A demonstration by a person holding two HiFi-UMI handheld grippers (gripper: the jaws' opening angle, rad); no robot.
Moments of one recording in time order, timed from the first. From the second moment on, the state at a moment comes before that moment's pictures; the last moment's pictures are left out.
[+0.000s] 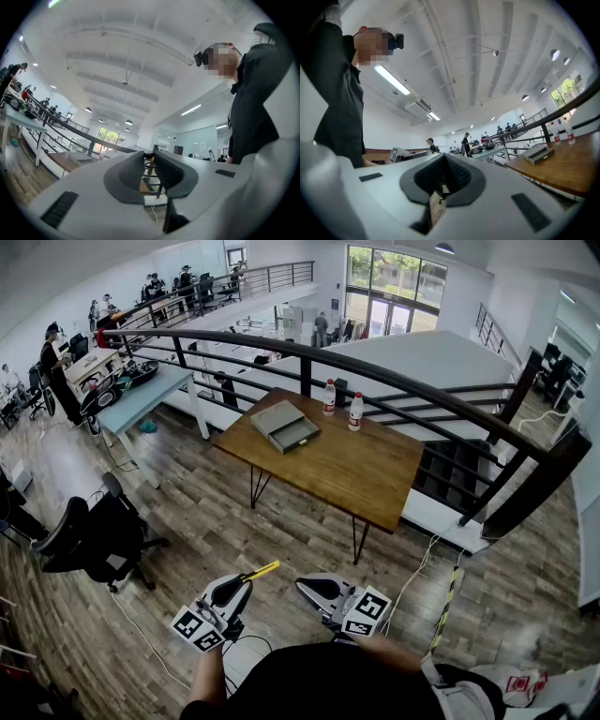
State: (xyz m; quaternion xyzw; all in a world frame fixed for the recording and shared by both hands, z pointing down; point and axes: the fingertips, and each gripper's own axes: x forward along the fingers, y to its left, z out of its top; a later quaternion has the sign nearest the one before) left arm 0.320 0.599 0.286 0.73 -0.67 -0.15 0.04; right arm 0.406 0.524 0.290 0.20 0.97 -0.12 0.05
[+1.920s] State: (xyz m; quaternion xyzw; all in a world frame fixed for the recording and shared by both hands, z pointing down) left arm 0.154 0.646 0.332 0.69 -0.70 -0.19 0.09; right arm 0.238 0.490 0.308 0.13 0.98 -0.14 0.07
